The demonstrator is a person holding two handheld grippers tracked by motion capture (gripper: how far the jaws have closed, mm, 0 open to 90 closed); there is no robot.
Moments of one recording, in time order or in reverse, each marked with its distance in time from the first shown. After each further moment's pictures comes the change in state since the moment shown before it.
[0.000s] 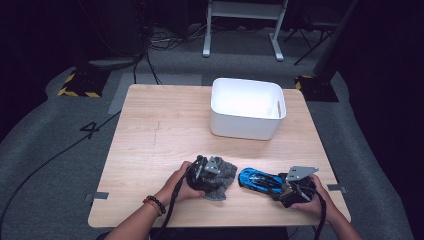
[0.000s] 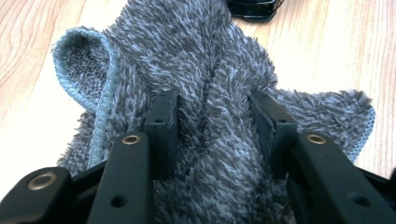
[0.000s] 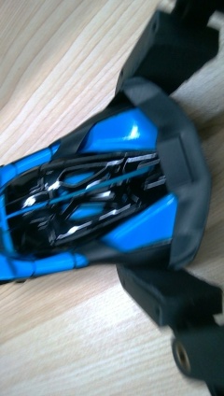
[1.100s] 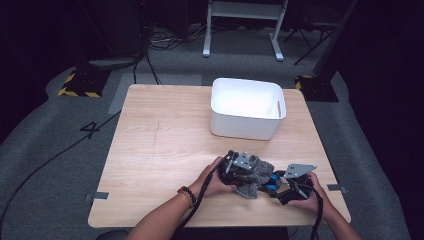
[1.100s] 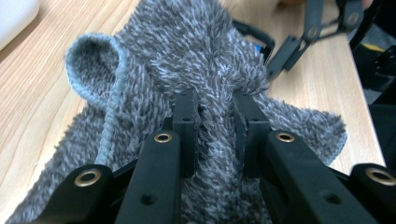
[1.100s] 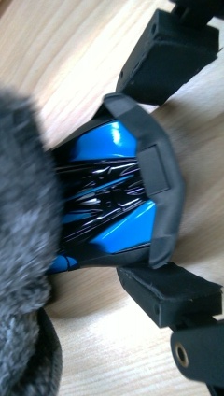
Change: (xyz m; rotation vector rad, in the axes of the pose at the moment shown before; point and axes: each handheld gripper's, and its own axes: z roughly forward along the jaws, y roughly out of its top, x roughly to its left) left arm -0.016 0.072 0.041 -0.166 -0.146 0.079; right arm -0.004 0.004 0.004 -0.031 0.011 0.020
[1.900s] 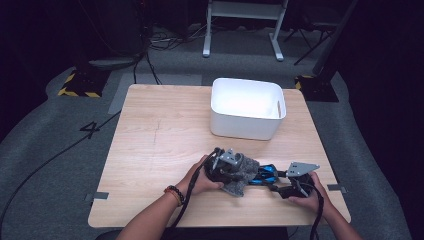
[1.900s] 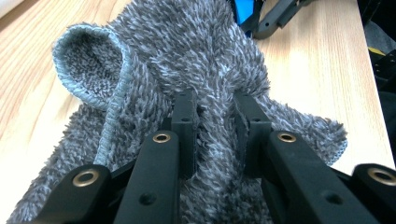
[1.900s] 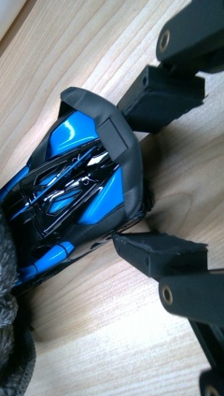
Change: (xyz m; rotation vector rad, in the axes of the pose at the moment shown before) left arm 0.015 -0.018 -0.020 0.025 0.007 -0.081; right arm -0.005 -0.001 0.001 -0.048 -0.030 0.003
